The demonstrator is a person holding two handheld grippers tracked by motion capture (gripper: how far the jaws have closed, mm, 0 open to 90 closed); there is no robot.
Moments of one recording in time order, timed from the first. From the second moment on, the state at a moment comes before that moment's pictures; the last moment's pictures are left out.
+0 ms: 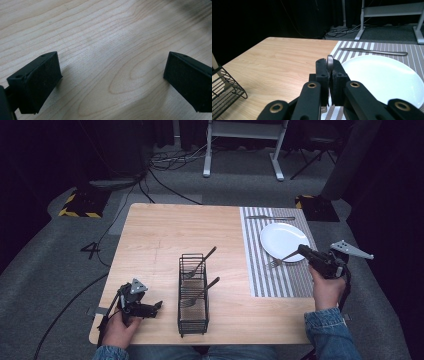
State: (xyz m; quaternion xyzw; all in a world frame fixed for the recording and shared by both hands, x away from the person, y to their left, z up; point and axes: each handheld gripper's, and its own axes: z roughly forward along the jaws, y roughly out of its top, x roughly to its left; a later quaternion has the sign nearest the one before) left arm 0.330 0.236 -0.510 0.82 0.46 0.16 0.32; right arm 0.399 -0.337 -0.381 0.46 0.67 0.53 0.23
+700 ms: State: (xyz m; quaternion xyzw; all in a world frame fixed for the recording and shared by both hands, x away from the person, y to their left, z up) left arm 0.330 0.236 -0.510 0.82 0.46 0.16 0.32; right arm 0.405 -0.323 -0.399 0.46 0.69 0.52 0.21
